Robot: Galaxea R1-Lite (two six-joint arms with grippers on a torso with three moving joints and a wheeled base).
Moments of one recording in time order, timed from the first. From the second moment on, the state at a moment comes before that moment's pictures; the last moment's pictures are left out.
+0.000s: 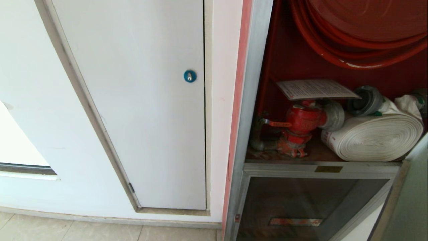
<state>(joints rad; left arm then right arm) 0.00 0.01 -0.08 -0.06 -0.06 0.11 0.02 0.00 0.00 0.00 0.01 -0.02</state>
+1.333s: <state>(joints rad) 0.00 0.00 0.00 -0.05 -0.02 0.03 0.02 0.00 0.00 0.00 0.01 -0.02</state>
